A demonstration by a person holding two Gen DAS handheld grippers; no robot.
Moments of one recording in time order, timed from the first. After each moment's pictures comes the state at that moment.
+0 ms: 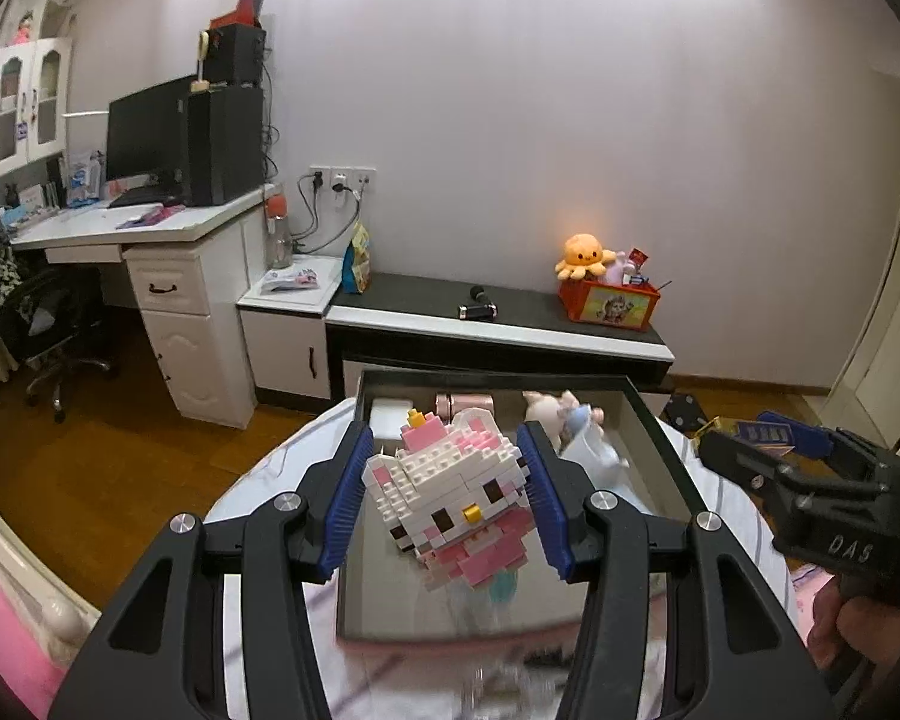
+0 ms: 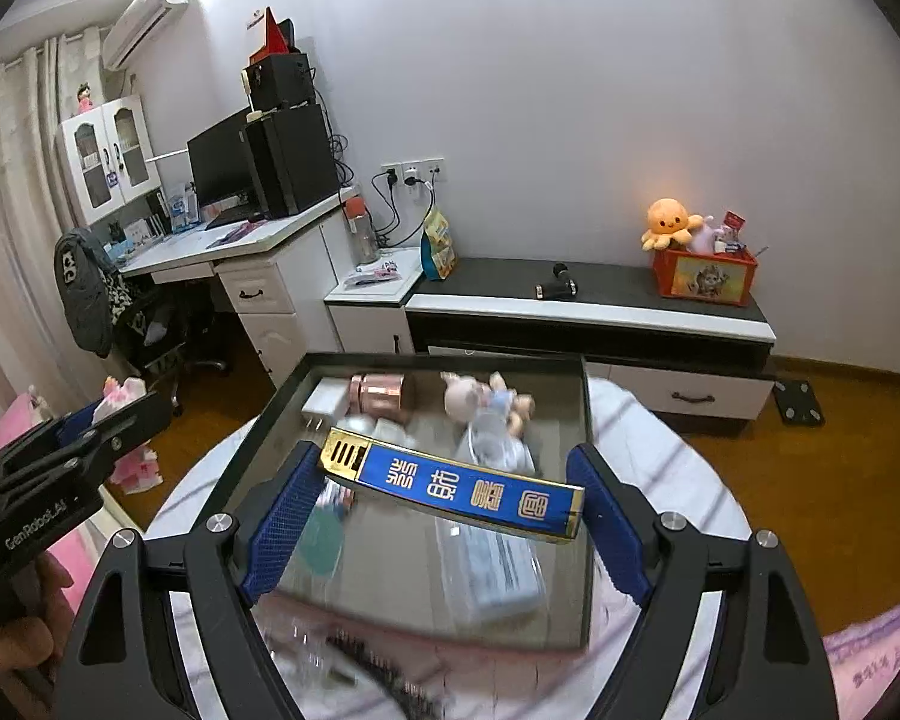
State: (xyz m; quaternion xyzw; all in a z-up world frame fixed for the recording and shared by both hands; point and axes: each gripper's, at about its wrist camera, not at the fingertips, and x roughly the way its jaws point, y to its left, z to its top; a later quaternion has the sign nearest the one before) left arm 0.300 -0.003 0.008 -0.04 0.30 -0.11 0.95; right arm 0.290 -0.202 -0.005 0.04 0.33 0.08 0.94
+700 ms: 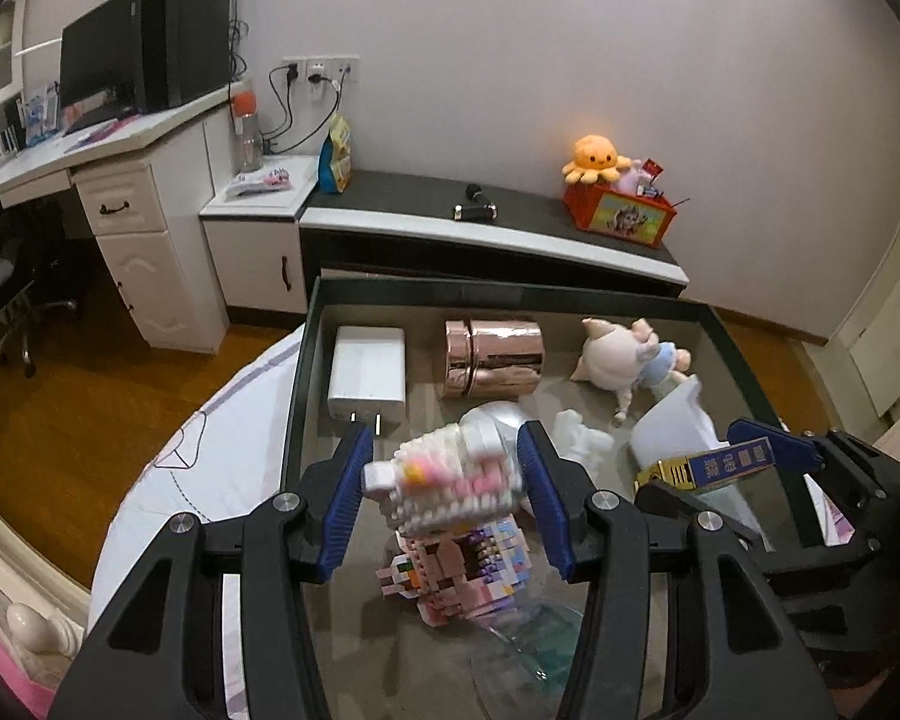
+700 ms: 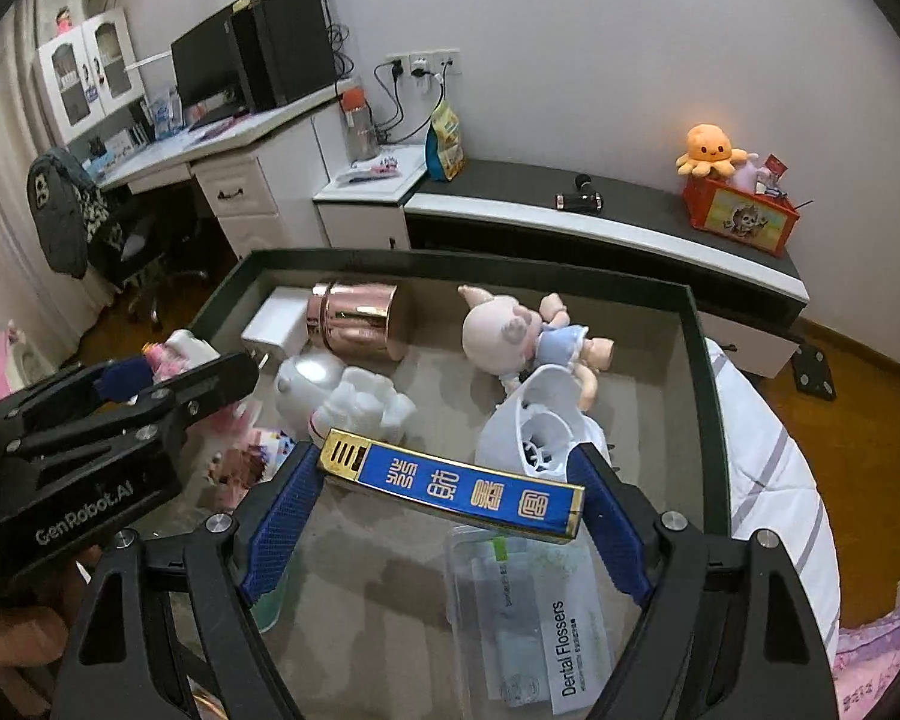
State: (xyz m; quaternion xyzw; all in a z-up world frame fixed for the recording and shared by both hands) left arm 0.404 -0.022 -0.087 -0.03 0.41 -0.12 0.90; right arm 0.377 -0.168 -0.092 0.00 0.44 0.09 0.90
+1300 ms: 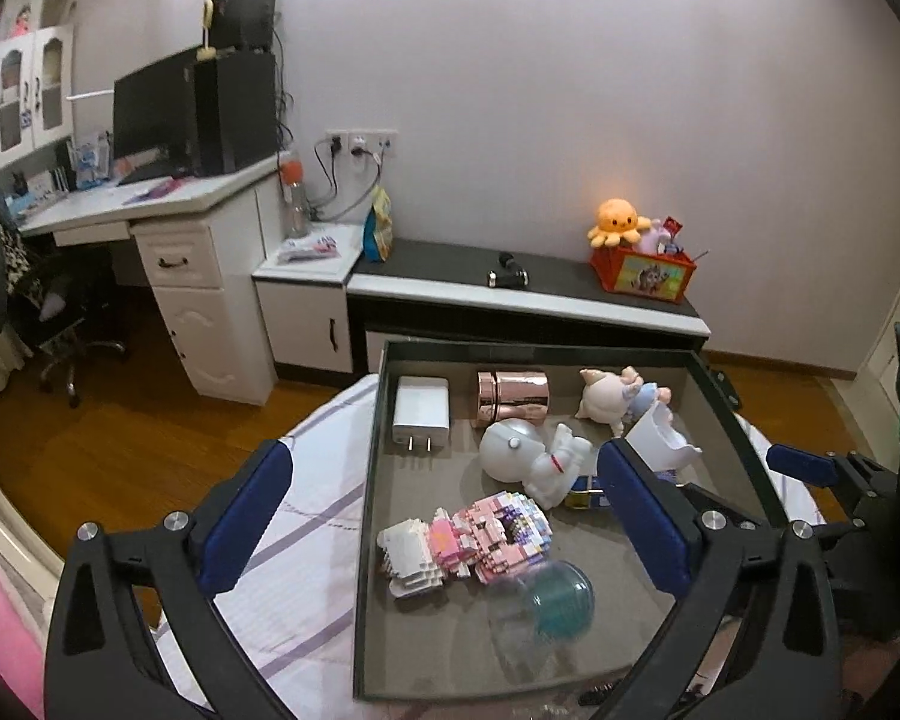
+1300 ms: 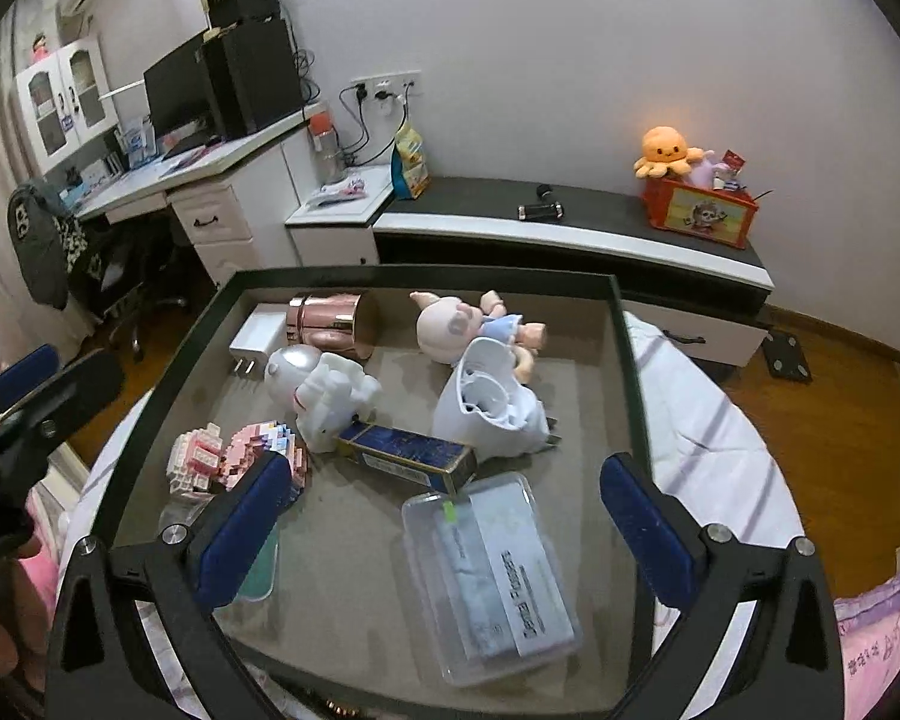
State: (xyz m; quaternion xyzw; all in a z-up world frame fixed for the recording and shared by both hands) left arm 0.333 -0.003 -0.031 -0.02 0.32 -0.07 0.94; right arm 0.345 -0.188 -0.066 0.02 0.41 0.05 0.91
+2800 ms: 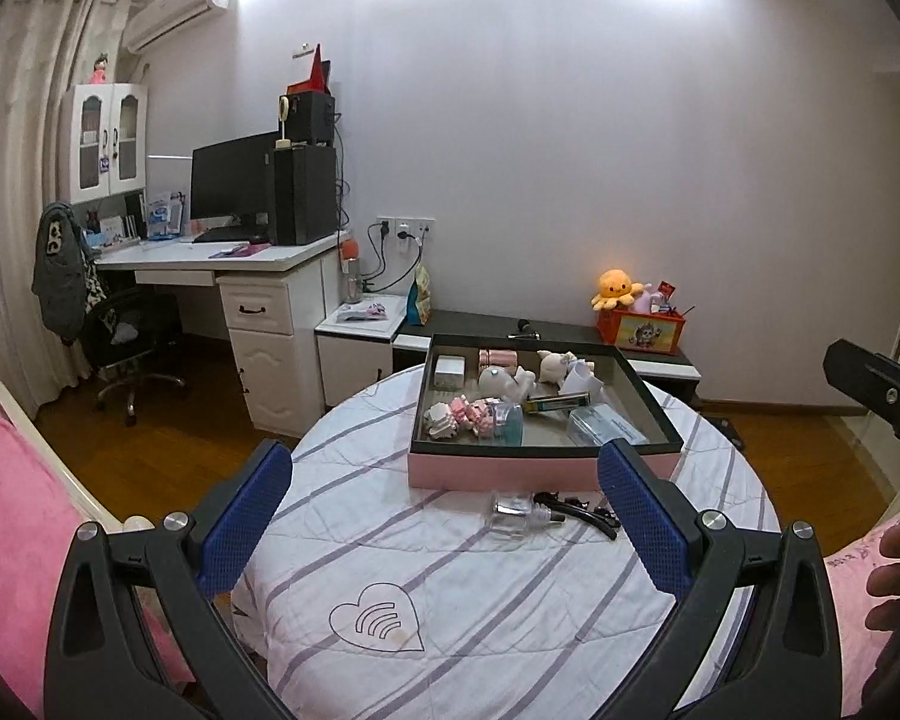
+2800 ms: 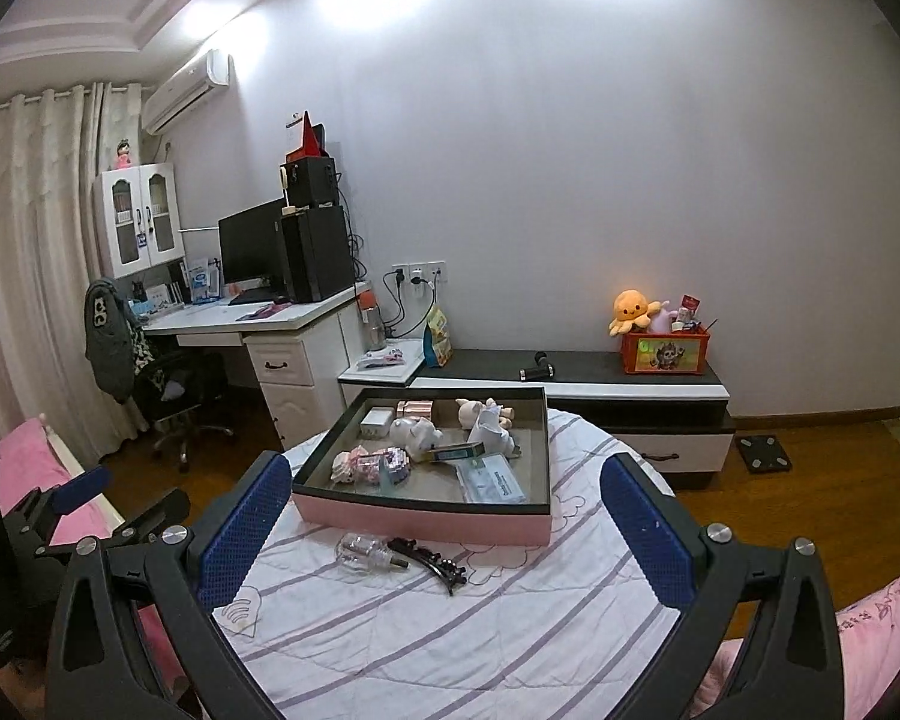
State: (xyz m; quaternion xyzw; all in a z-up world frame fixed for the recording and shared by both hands) left arm 0.071 0.010 0.018 -0.02 0.22 -0.02 0.98; right arm 0.065 -0.200 0.044 0.04 0.19 0.06 0.98
